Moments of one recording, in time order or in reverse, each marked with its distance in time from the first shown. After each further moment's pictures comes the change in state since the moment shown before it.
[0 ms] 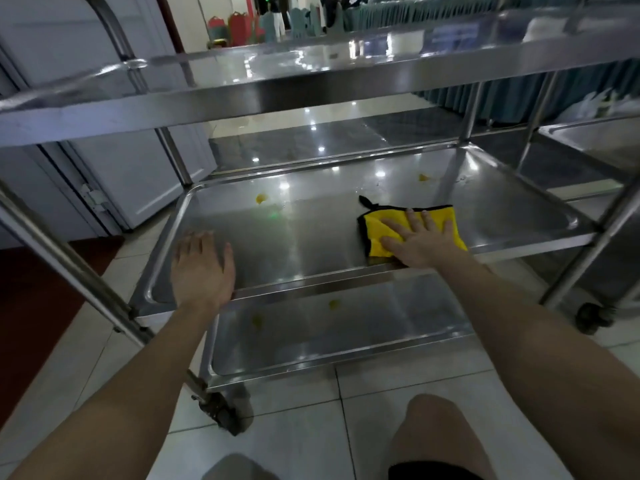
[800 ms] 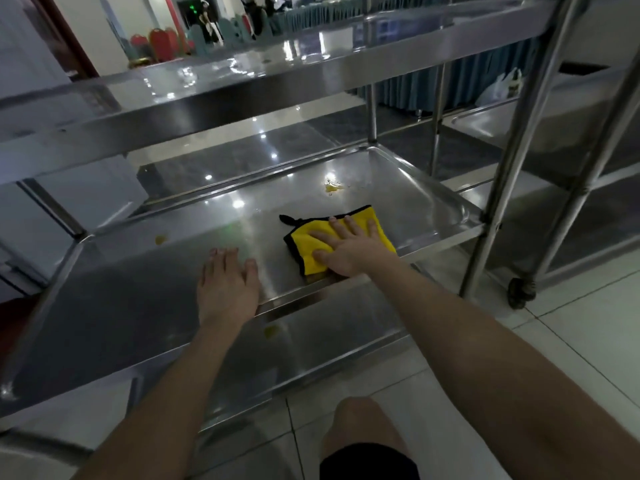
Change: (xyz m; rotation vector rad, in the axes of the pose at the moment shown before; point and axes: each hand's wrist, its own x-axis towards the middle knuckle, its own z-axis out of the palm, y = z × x) left_hand -0.006 0.213 0.054 -0.098 -0.169 0.152; right_hand 0.011 0.059 -0.013 0.059 -0.008 -0.125
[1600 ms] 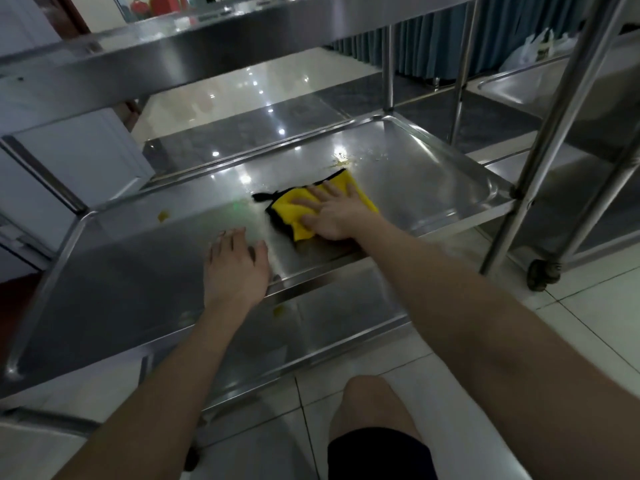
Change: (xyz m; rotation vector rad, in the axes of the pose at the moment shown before) left_hand -0.005 0.009 -0.004 0.089 -0.014 0.020; right_hand 0.062 -0.024 -0.007 -0.058 0.021 -0.139
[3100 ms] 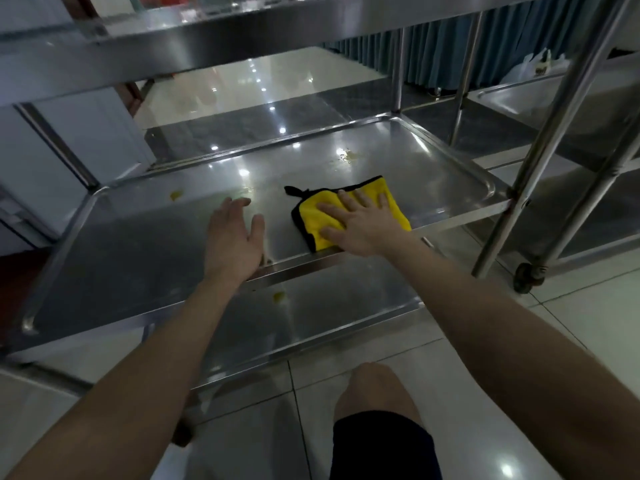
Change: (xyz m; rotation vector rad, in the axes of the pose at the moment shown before) left_hand 0.000 -0.017 -0.019 -0.339 0.092 0.074; right_hand -0.082 0.000 0.018 -0.023 0.083 0.053
